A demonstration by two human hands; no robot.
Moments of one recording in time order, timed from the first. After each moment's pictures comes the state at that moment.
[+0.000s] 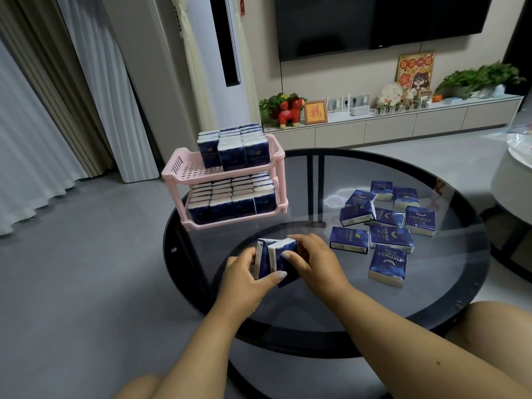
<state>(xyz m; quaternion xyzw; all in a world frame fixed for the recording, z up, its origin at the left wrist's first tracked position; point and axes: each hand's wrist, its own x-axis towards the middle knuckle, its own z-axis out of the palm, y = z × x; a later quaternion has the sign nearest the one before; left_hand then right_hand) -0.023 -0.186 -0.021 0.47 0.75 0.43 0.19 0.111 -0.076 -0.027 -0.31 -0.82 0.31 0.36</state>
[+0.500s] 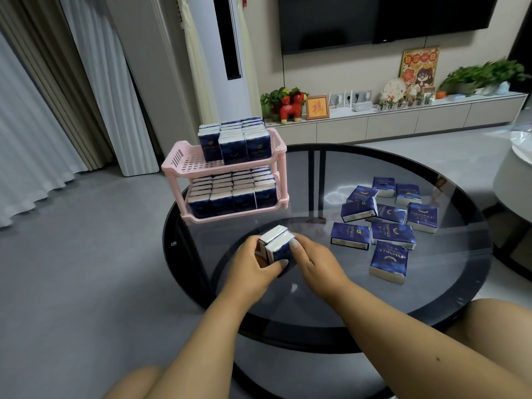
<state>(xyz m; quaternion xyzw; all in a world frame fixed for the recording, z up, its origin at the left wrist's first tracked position) -0.016 -0.171 -0.017 0.46 0.74 0.46 0.19 0.113 -0.080 -0.029 -0.29 -0.82 0.38 0.30</state>
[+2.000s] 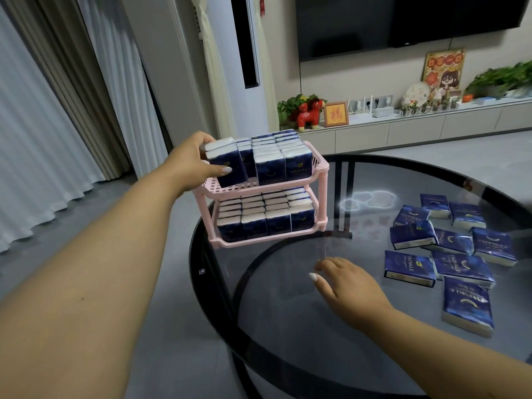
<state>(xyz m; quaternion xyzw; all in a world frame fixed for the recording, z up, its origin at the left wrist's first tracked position) -0.210 -0.125 0.171 0.48 0.78 0.38 0.07 0.068 -0.055 -0.033 -0.34 -0.91 0.12 0.19</state>
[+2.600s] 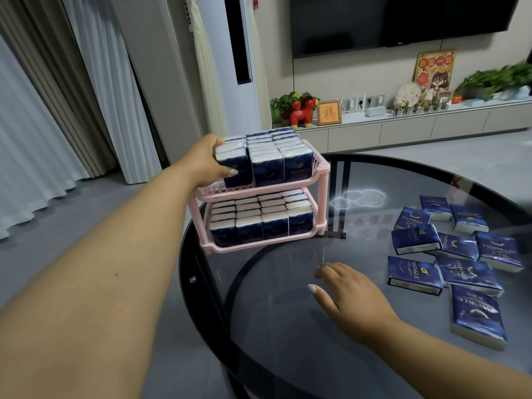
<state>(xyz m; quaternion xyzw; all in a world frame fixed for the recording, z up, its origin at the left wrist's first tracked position) -0.221 -0.077 0.156 0.50 0.79 0.34 0.09 0.065 -0.057 -0.031 -0.34 -0.92 0.10 0.17</state>
